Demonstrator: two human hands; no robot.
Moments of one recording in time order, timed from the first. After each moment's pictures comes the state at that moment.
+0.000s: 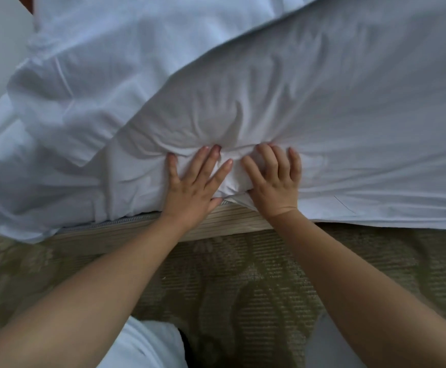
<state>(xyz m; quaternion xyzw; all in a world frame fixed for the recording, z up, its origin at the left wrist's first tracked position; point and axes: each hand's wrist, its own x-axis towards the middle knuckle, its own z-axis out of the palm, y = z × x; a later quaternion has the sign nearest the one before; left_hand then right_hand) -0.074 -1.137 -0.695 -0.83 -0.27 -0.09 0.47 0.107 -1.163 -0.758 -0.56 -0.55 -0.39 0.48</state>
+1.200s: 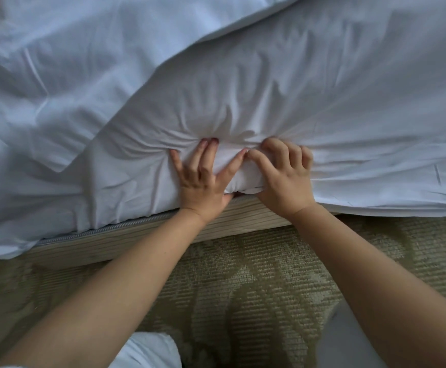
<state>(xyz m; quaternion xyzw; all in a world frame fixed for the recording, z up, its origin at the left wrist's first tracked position) -0.022 -1.124 -0.713 -0.81 -0.28 -0.30 0.43 0.141 -1.193 -0.736 -0.60 -0.59 -0.31 0.44</state>
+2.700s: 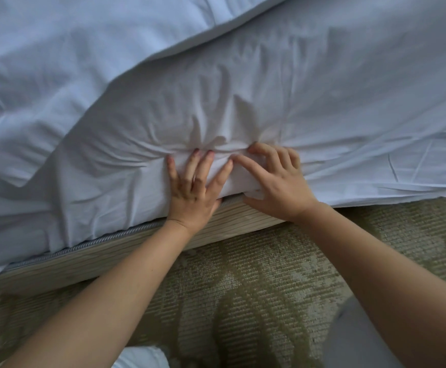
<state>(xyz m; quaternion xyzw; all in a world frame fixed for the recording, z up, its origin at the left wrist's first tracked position) -0.009 -1.140 -0.709 -0.84 -0.22 -0.26 0.43 0.179 -1.218 -0.733 -0.60 -0.66 -0.28 0.36</state>
